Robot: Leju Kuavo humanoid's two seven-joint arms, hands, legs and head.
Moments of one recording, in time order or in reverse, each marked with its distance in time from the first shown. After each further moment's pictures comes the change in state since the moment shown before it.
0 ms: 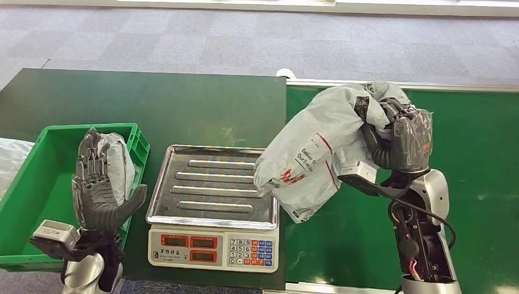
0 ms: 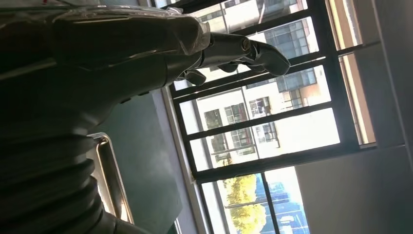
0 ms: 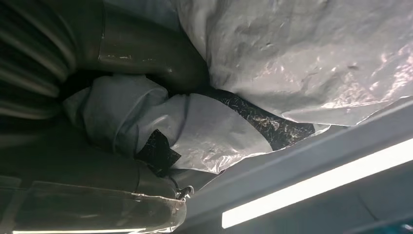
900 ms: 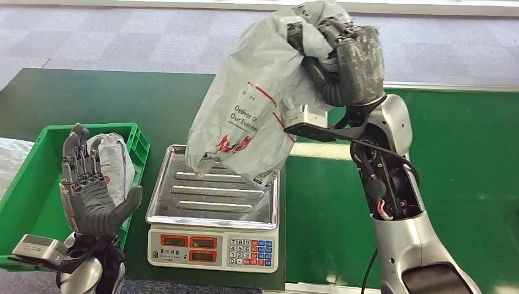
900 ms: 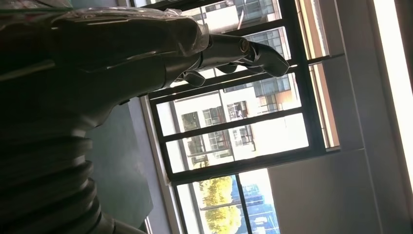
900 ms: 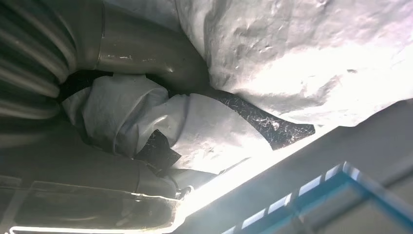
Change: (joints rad) left arm 0.026 0.016 -0.075 -0.108 0.028 0.065 0.000; right arm -0.392 0.144 0.226 0.202 0.009 0.081 0.010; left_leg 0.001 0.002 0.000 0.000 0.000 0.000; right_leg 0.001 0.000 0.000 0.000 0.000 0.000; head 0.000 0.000
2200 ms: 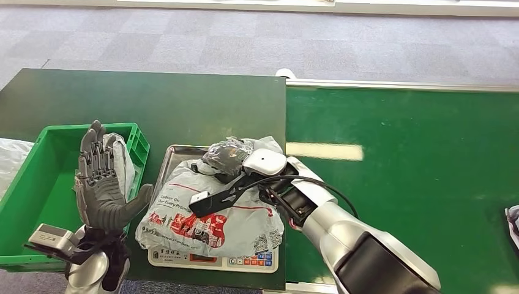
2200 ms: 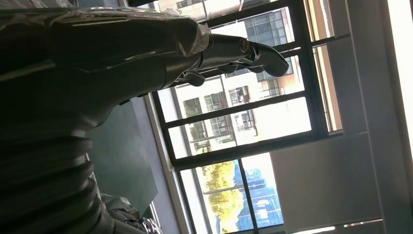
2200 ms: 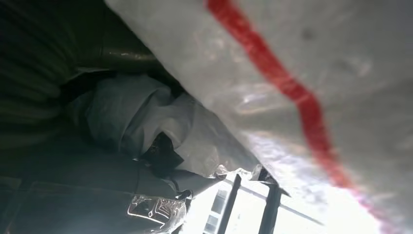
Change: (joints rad) left arm -0.044 0.004 -0.016 0.063 0.000 -0.045 0.000; right arm -0.169 0.252 0.583 0.849 0.205 0.429 0.196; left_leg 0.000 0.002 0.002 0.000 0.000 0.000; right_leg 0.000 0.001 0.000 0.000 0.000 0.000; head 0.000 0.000
